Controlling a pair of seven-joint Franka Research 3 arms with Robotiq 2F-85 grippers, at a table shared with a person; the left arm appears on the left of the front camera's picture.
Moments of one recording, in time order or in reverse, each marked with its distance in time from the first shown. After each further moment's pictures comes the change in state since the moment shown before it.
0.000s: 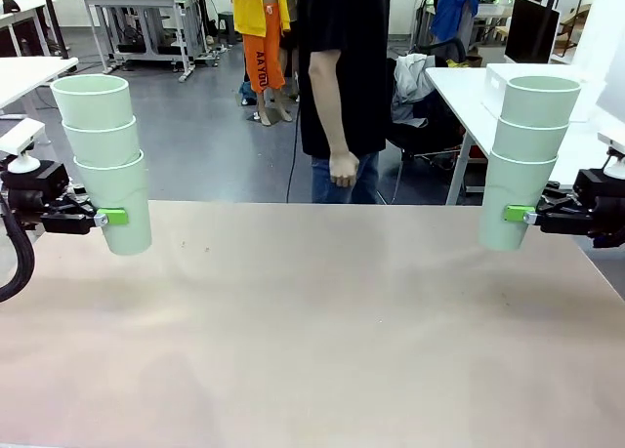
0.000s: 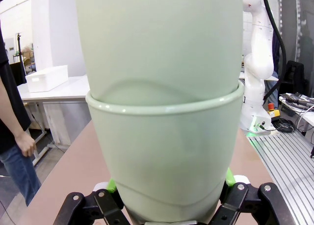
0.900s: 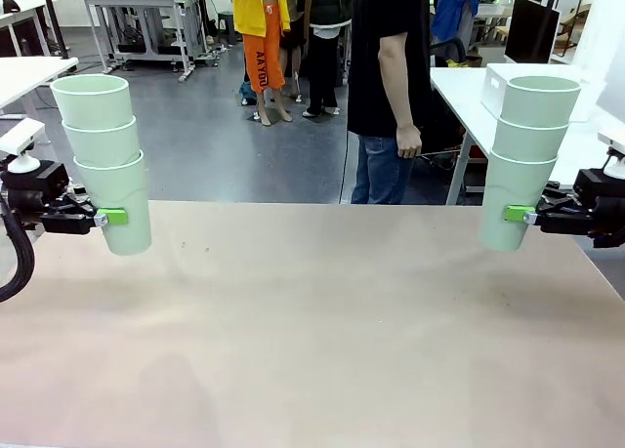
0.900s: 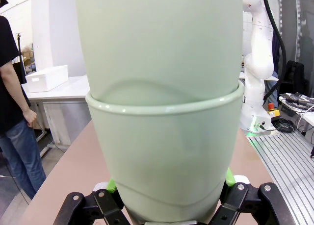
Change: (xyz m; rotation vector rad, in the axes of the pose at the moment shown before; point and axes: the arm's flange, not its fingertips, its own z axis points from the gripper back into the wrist) left arm 0.000 0.000 0.000 0.000 0.000 0.000; right arm 0.000 0.000 0.000 0.000 0.000 0.000
